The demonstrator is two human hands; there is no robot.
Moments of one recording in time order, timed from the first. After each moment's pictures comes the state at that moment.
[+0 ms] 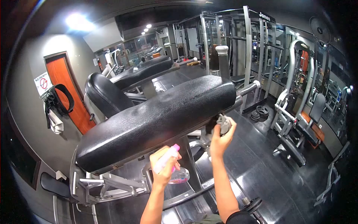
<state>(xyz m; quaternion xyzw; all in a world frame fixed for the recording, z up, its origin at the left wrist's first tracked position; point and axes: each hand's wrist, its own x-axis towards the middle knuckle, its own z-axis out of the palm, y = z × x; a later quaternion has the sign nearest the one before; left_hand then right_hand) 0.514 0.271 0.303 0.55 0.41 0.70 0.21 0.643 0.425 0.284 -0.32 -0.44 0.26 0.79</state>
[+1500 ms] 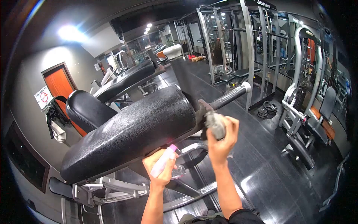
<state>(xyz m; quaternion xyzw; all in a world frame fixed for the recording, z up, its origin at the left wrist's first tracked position) 0.591 0.368 0.314 0.58 0.52 0.62 0.08 0.728 0.500 0.309 -0.29 -0.56 0.10 0.77</state>
